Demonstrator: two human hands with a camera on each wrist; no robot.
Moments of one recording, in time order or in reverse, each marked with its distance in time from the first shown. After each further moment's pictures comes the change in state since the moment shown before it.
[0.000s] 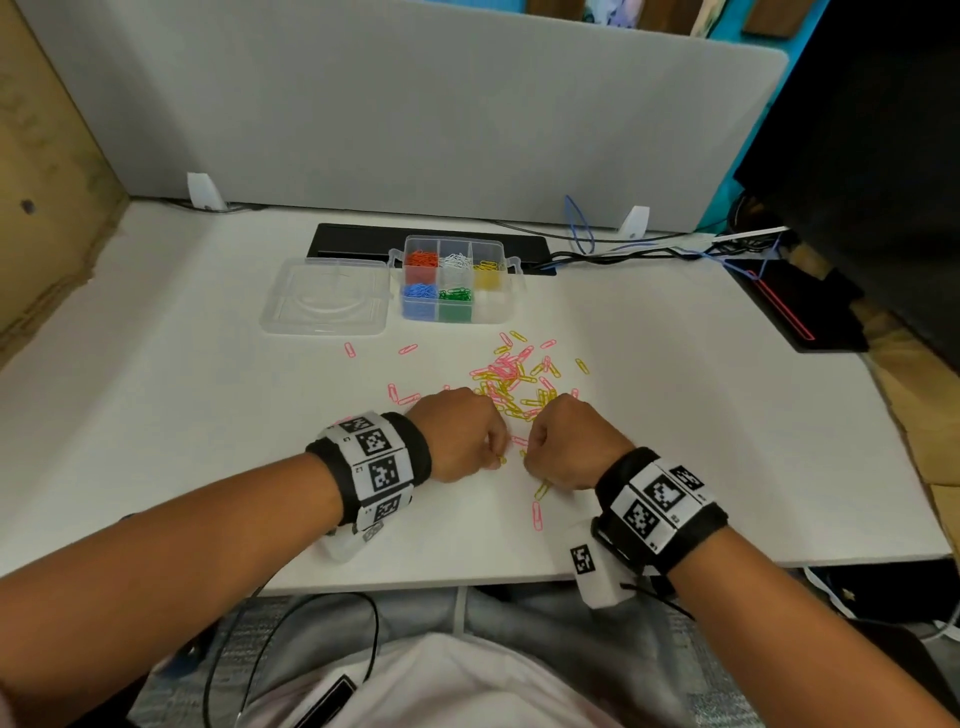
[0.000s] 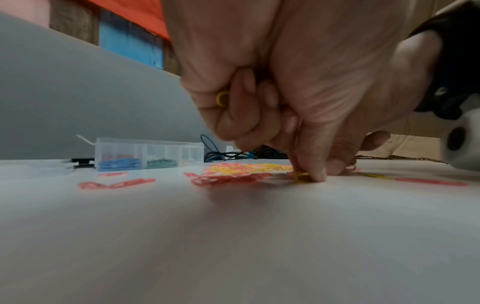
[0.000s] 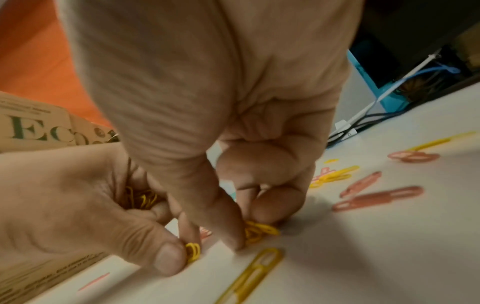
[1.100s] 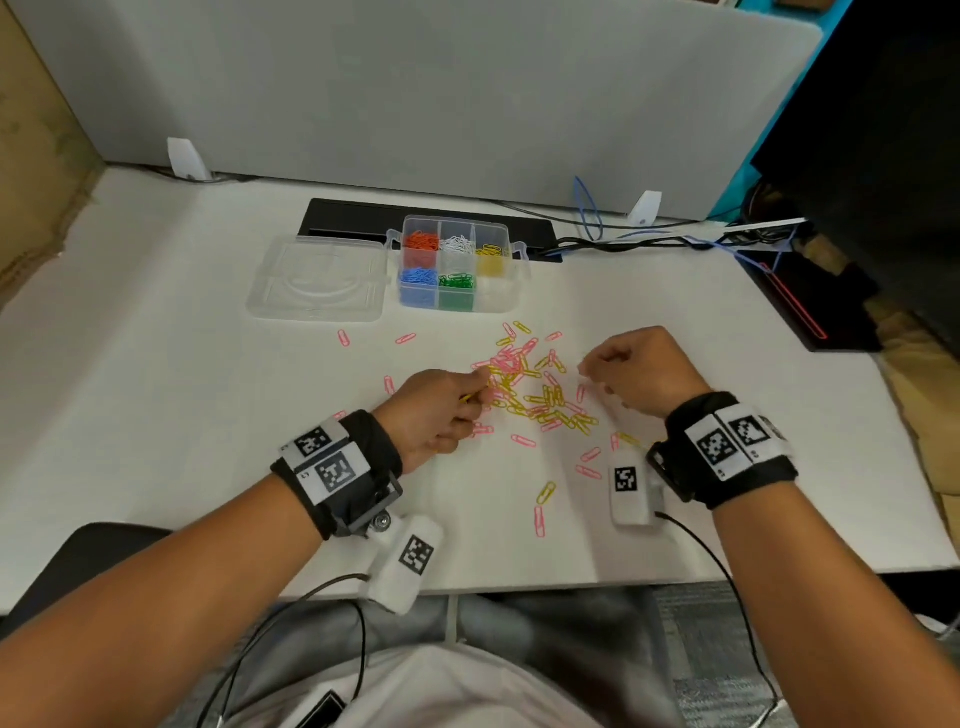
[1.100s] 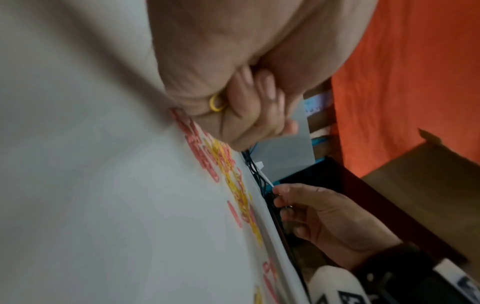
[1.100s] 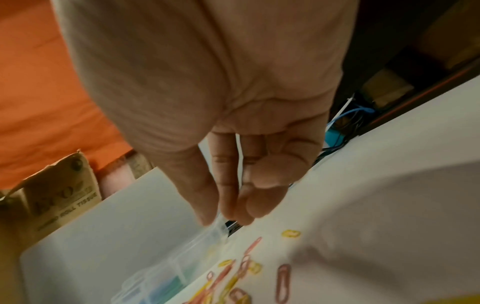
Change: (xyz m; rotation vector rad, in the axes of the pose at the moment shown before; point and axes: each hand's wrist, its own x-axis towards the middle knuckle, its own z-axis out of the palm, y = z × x) left_hand 0.003 -0.016 -0.003 -1.484 0.026 -0.440; right_hand 0.035 0.041 -0.062 0.389 0.280 0.033
